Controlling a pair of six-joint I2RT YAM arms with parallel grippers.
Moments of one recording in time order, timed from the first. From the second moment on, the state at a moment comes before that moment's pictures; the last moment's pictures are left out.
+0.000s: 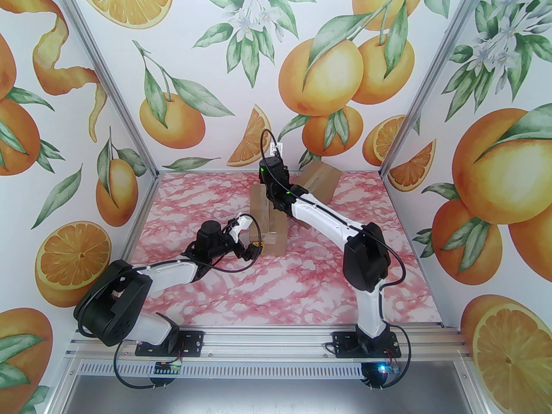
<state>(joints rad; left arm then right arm) -0.50 1.47 0.54 0.60 0.44 0.09 0.65 2.02 1.78 -0.10 0.59 0.28</state>
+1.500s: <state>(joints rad) -0.54 1.45 0.54 0.57 0.33 0.10 0.71 1.99 1.74 -0.15 0.62 0.32</state>
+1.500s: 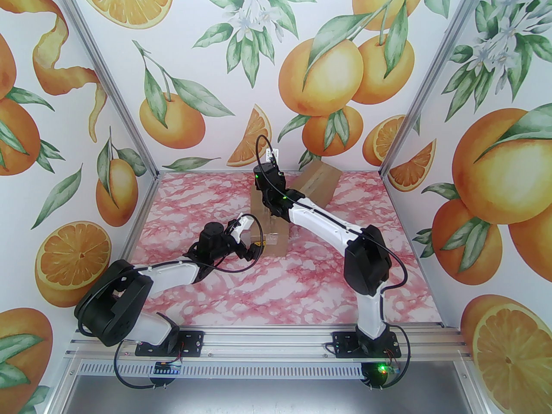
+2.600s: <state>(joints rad) -0.64 1.33 0.70 0.30 0.39 0.59 0.73 1.99 1.74 -0.16 0.65 0.31</state>
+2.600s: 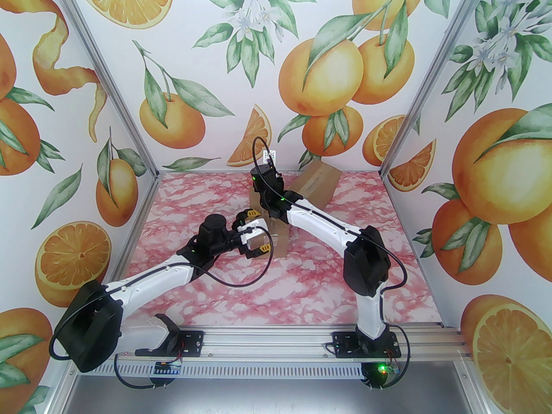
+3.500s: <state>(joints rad) -0.69 1.39 0.68 0.34 0.28 0.66 0.74 1.99 1.74 -0.17 0.66 0.31</state>
